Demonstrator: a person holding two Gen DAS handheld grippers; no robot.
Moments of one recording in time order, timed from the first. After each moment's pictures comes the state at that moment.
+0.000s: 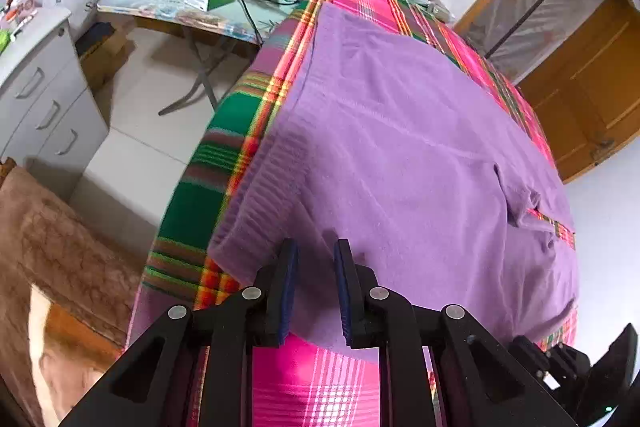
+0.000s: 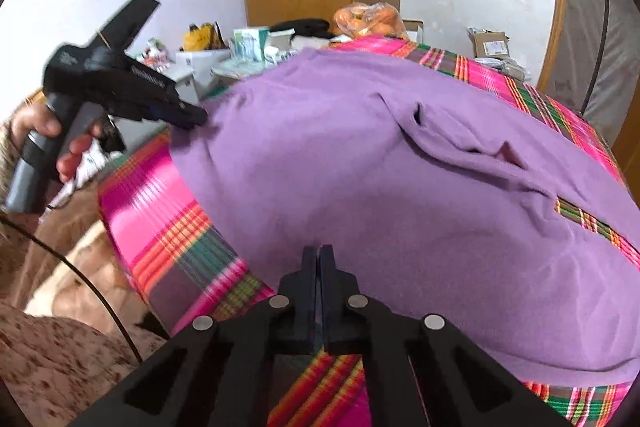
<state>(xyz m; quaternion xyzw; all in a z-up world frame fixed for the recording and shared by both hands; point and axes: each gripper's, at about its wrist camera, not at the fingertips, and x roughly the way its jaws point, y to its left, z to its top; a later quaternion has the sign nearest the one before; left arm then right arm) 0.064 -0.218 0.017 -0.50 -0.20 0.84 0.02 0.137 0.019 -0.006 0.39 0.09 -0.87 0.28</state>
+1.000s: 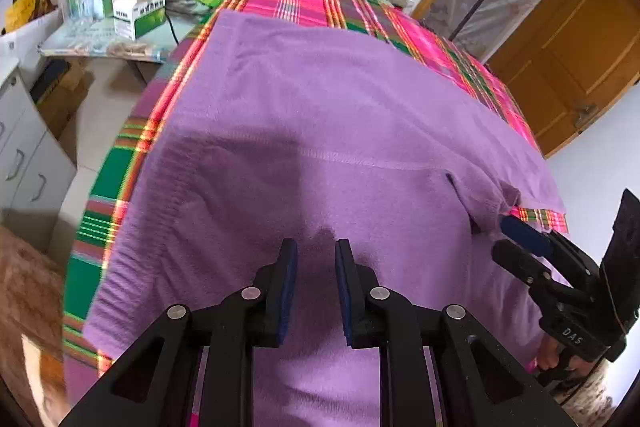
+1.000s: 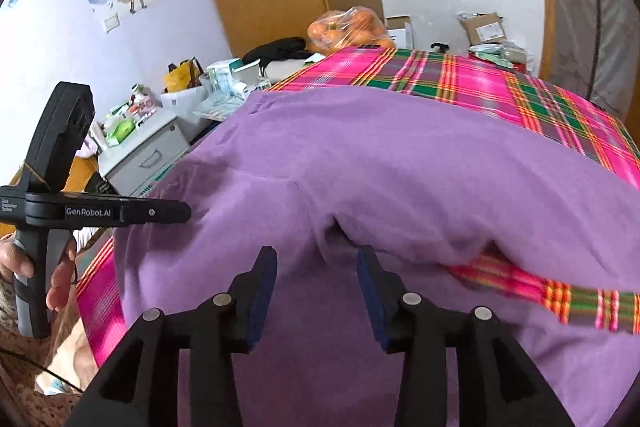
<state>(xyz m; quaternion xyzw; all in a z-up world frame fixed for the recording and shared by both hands) 0.015 -0.156 0.015 -0.50 -0.16 0.85 0.08 -0.002 0.041 0.000 0.40 0.03 -0.87 0.28</state>
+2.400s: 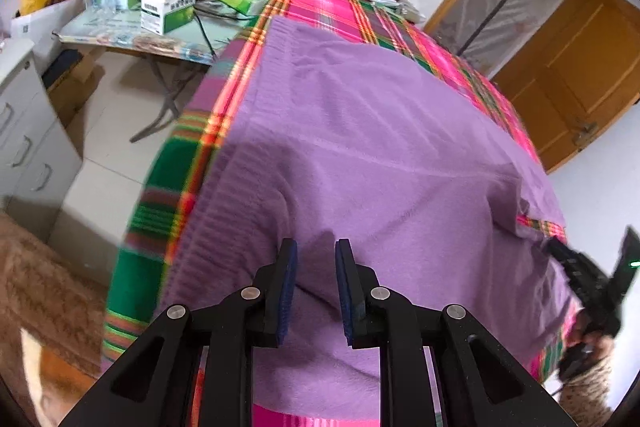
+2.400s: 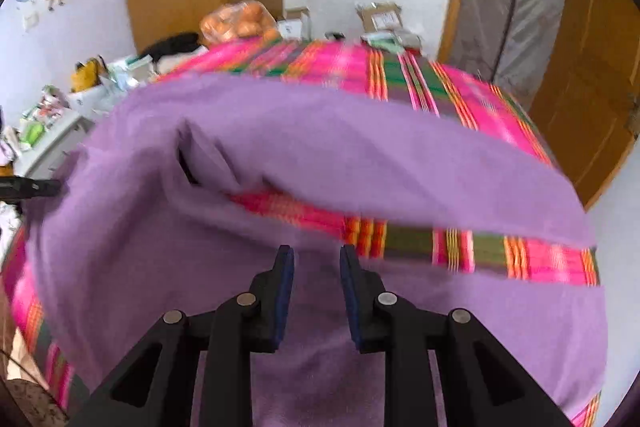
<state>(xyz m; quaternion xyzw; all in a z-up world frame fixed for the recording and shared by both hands) 0.030 -0.200 0.020 -0.48 -0.17 0.86 0.05 0.015 0.139 0.015 0.40 0.06 -0.91 0.10</state>
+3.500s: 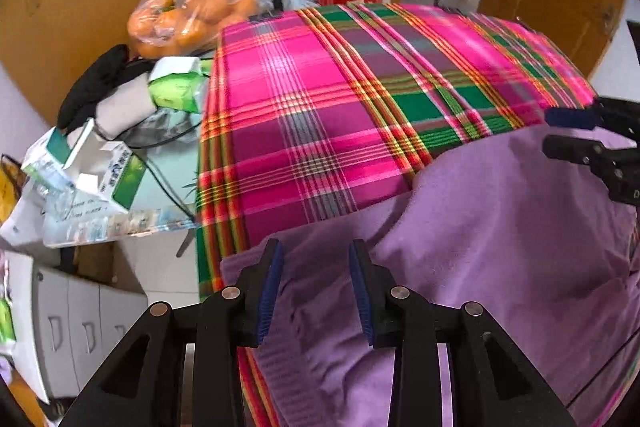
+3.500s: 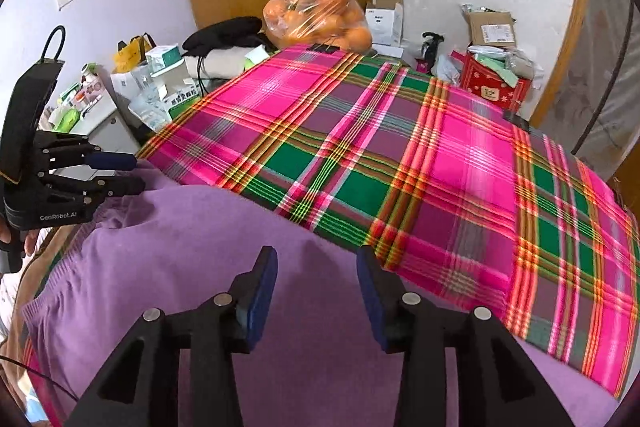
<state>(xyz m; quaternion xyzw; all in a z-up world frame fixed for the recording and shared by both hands) -0.203 -0.169 0.033 -0.51 0.08 0.85 0.09 -0.236 0.025 0.015 0.45 0.10 -0.85 0.25</state>
